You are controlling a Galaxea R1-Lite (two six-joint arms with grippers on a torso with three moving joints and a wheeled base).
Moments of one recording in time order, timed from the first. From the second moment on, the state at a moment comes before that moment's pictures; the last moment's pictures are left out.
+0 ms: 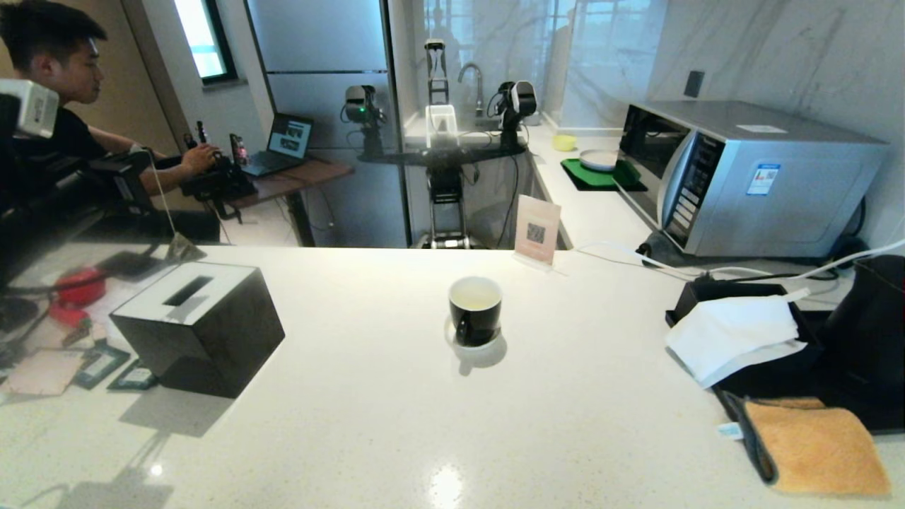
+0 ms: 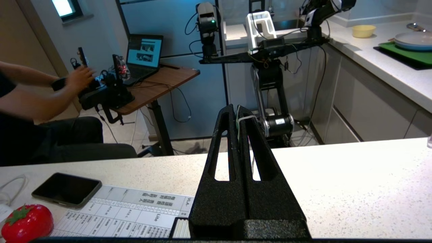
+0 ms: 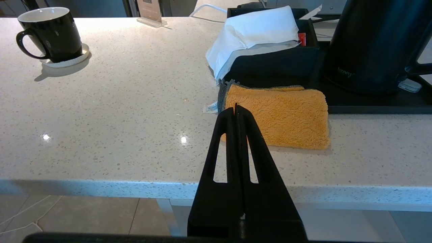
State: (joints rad) left arm 0.26 1.62 -0.87 -0.90 -0.28 0.04; right arm 0.00 0.00 0.00 0.00 -0.02 0.01
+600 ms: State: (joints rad) left arm 0.29 1.66 -0.86 -0.95 -0.28 0.04; right arm 0.00 0.00 0.00 0.00 -0.02 0.01
